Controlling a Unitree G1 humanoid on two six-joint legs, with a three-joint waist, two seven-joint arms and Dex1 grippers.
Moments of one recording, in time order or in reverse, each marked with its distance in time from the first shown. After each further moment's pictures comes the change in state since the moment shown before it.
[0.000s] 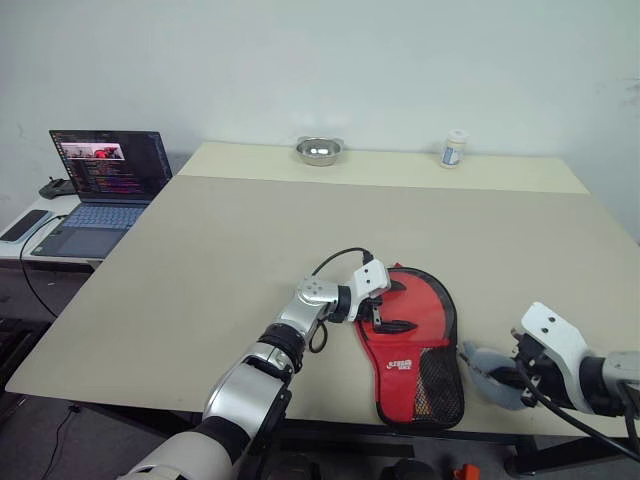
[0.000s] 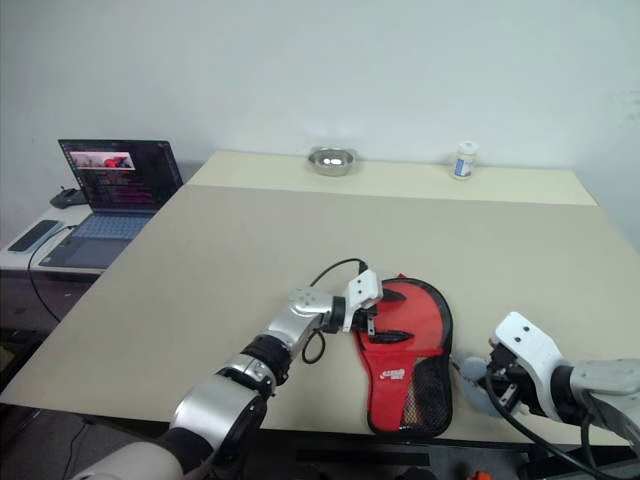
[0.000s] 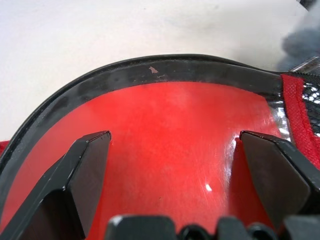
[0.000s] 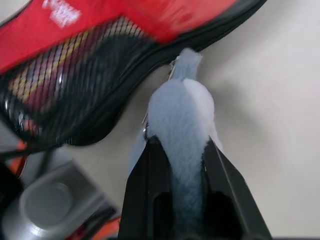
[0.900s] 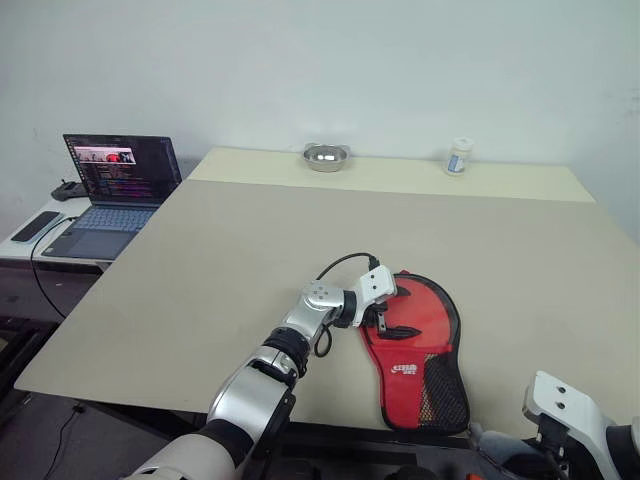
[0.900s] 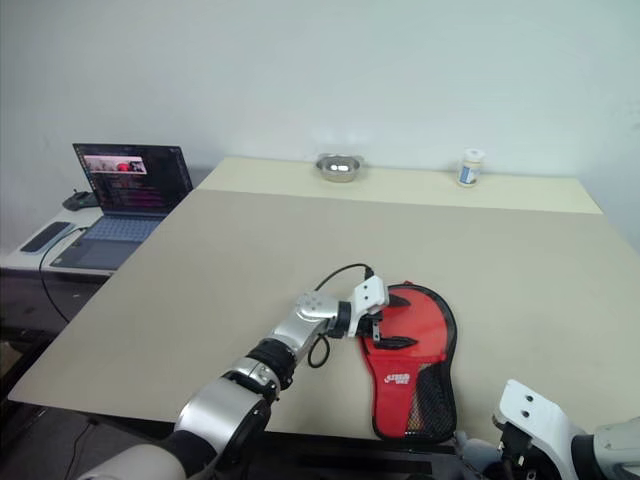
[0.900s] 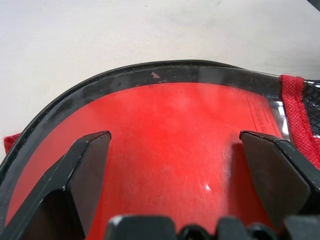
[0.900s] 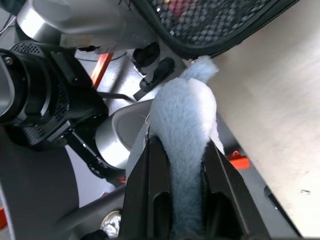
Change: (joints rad) left arm 0.009 -0.015 -0.012 0.007 0.031 -0.002 0.024; right arm 0.372 -0.084 -0.142 -0.140 0.073 -0.136 0.158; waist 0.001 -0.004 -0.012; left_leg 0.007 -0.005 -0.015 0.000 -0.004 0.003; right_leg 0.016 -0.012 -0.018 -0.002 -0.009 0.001
